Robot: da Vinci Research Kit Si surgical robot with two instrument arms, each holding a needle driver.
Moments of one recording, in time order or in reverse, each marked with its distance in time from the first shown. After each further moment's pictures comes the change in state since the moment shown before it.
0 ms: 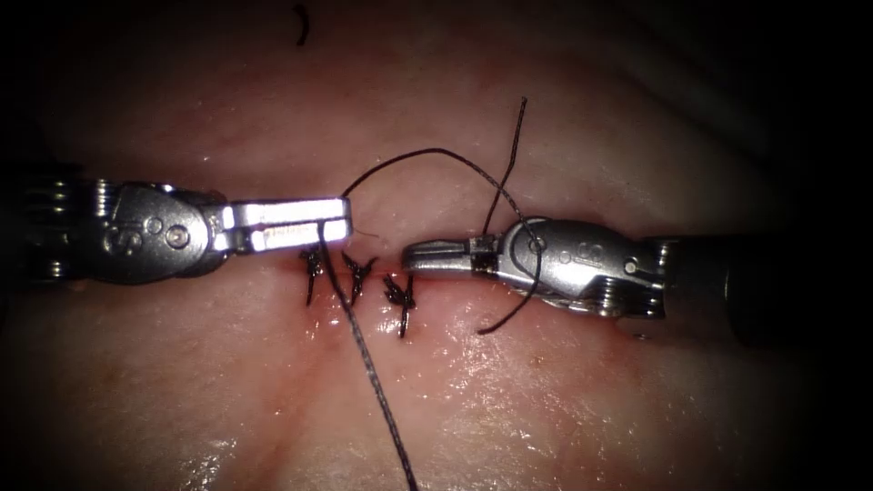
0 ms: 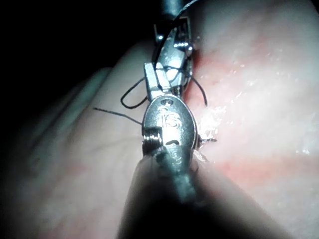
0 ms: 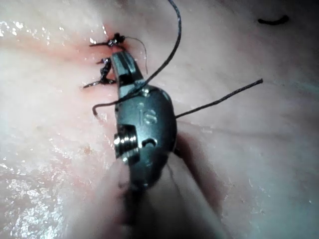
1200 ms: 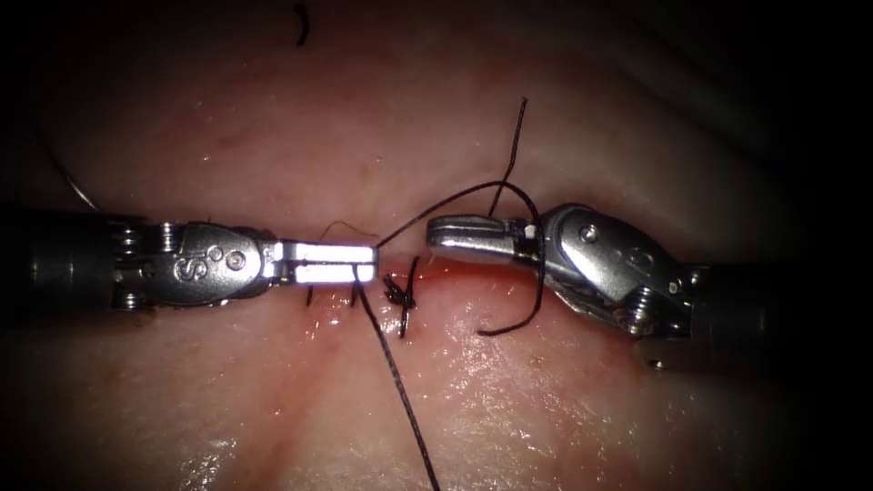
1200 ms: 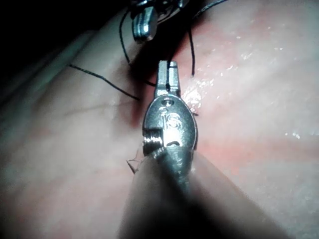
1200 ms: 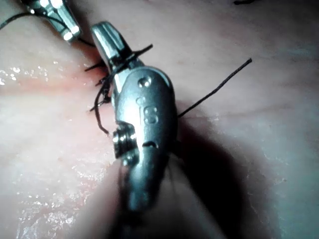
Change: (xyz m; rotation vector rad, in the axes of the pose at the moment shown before) right arm 0.005 -0.001 -0.002 -0.014 0.331 0.036; left arm -0.009 0.004 0.002 -0.122 -0.038 -0.068
